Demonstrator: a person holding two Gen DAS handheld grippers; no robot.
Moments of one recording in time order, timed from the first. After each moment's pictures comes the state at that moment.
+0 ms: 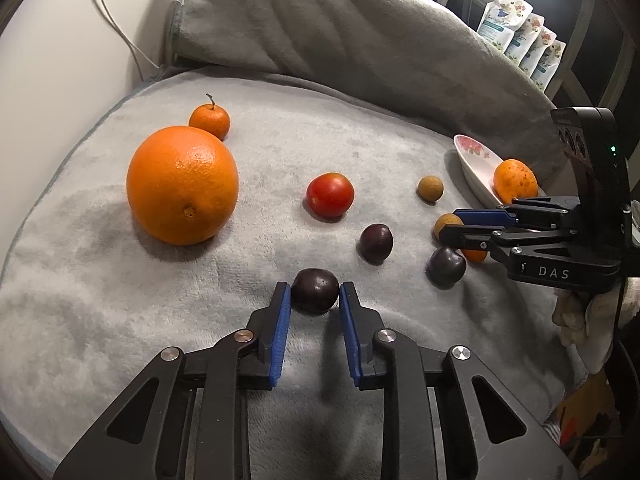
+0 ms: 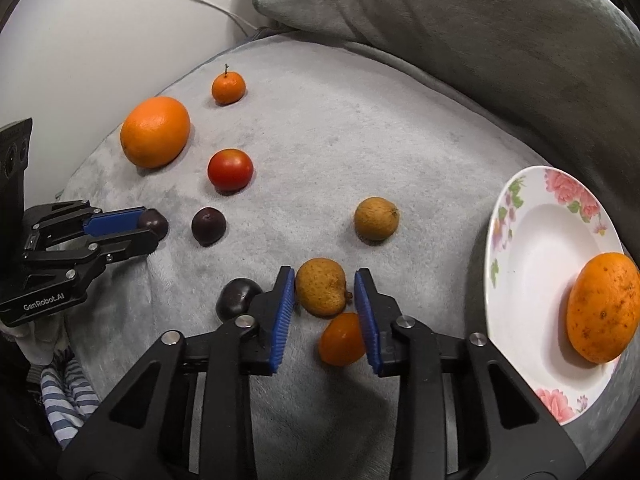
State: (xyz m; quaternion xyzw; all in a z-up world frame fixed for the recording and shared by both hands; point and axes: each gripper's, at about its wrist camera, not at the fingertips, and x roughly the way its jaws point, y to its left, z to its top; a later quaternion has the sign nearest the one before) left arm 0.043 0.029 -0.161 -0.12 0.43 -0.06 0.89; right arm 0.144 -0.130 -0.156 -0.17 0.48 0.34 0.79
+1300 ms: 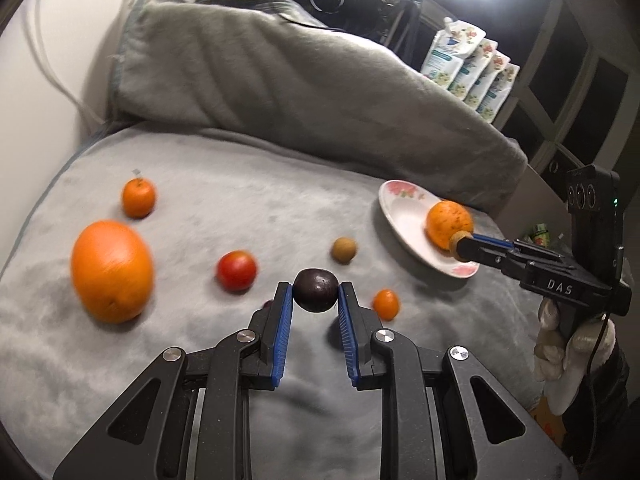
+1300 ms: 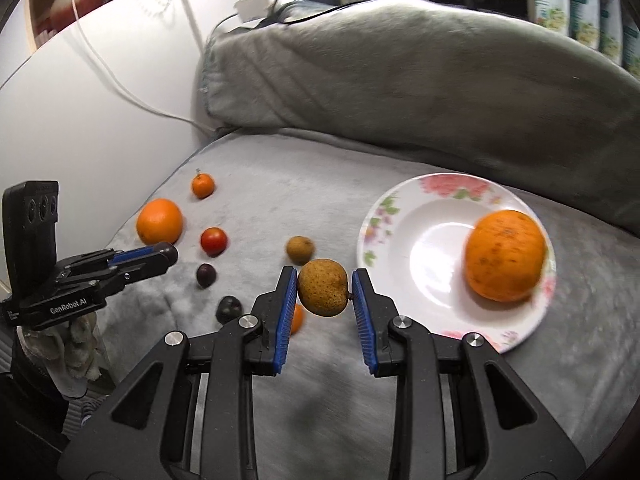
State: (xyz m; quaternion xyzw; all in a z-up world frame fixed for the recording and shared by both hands) left arm 0.060 -0.008 -0.107 -0.14 0.38 -0.14 0.91; right arm 0.125 -0.232 -0.093 -0.03 0.41 0.28 0.87
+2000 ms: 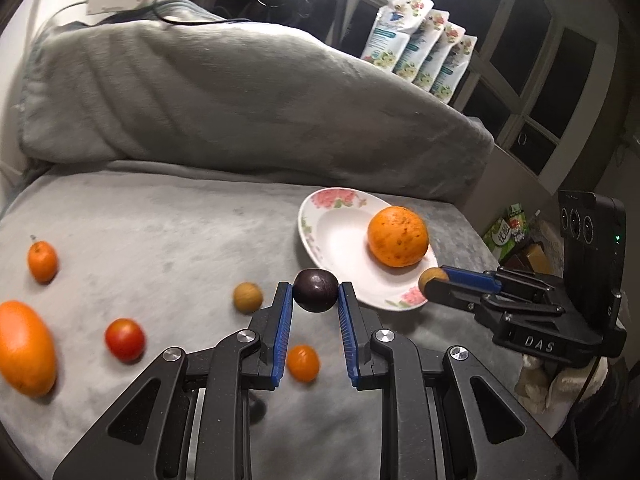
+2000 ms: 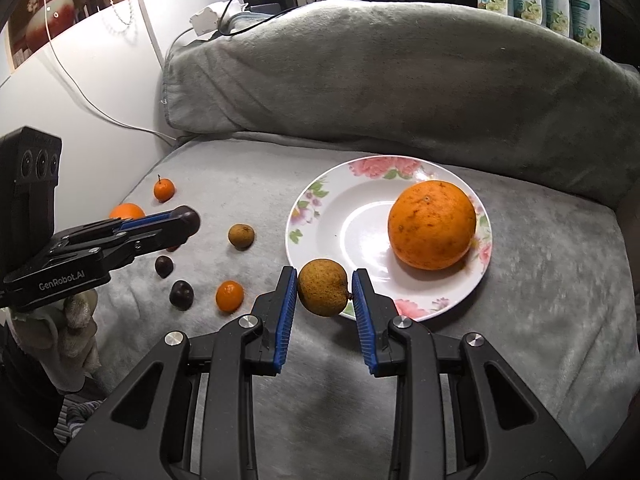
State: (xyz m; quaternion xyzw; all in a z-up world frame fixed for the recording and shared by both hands) left arm 0.104 -0.077 -0.095 -0.10 0.37 -0.21 0.90; right arm 0.124 -0.274 -0.100 -0.01 0.41 0.23 0.88
